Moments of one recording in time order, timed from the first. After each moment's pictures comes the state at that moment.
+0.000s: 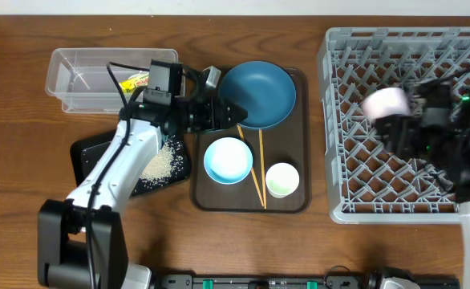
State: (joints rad) left arm -0.20 1.62 1.14 -0.46 0.82 -0.36; right arm -0.19 1.15 1.28 -1.04 -0.32 0.03
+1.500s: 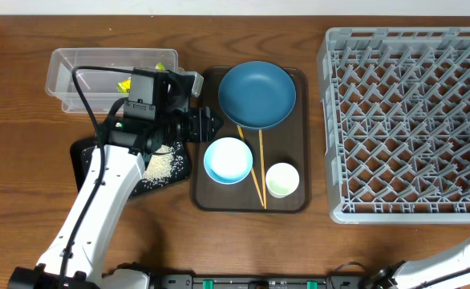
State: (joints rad) left arm -0.20 1.40 1.14 -0.68 0.49 -0.21; right arm -0.87 1.95 1.72 -1.34 -0.09 0.10
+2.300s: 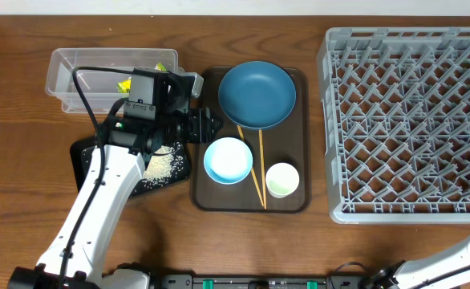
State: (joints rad) left arm -0.20 1.40 1.14 -0.69 0.49 -0.21; right arm -0.88 2.00 1.94 -1.47 -0.29 0.09
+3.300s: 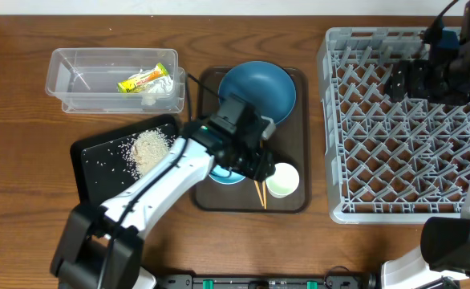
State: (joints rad) left arm -0.59 1.64 1.14 -0.71 0.48 -0.21; right arm -0.16 1.75 1.97 -1.45 -0.18 -0.06
